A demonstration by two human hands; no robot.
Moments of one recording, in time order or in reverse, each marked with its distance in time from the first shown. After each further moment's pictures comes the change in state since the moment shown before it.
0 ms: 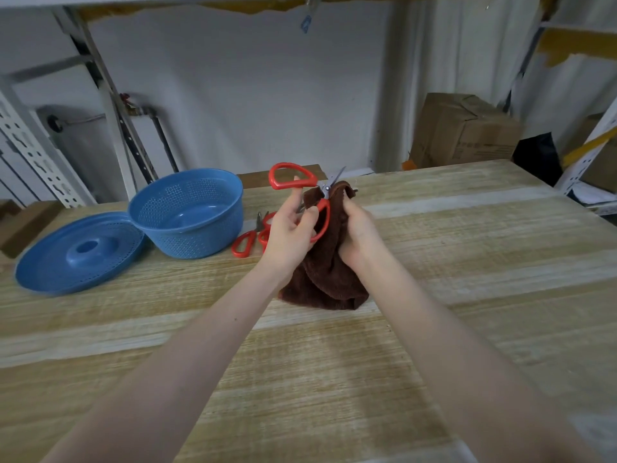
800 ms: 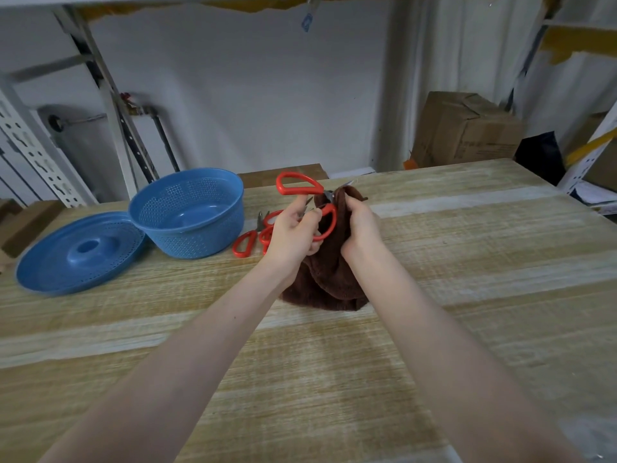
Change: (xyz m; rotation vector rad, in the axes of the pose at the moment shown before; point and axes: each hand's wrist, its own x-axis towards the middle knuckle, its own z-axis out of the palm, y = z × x) left_hand 0.000 0.001 0.003 -0.089 0.005 -0.101; right_hand 0.013 0.000 -0.001 0.058 0.232 0.007
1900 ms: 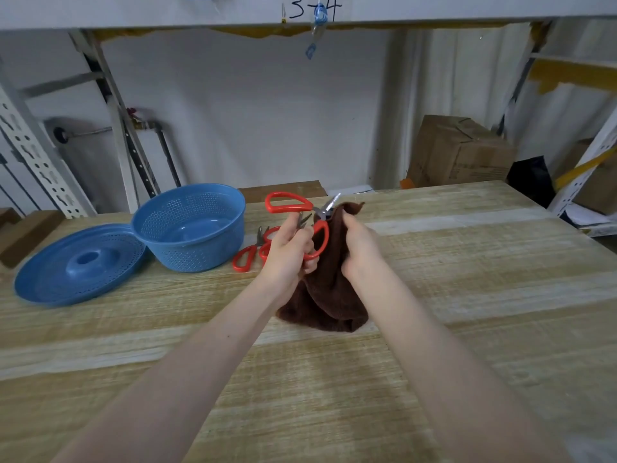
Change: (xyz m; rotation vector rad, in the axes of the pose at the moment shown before) left_hand 0.004 -0.009 -0.011 -0.209 0.010 -0.113; right_hand -0.009 -0.005 0.003 -0.220 0.010 0.005
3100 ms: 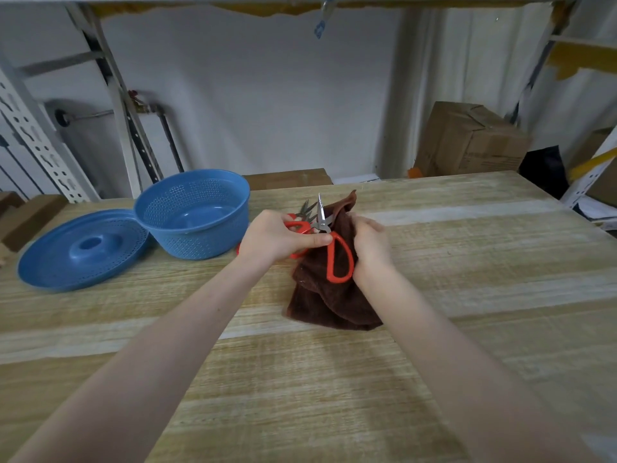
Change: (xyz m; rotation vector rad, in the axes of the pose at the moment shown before) left_hand 0.018 0.023 -0.031 0.848 0.063 -0.076; right_hand -0.014 0.009 -0.012 -0.142 0.051 -0.116
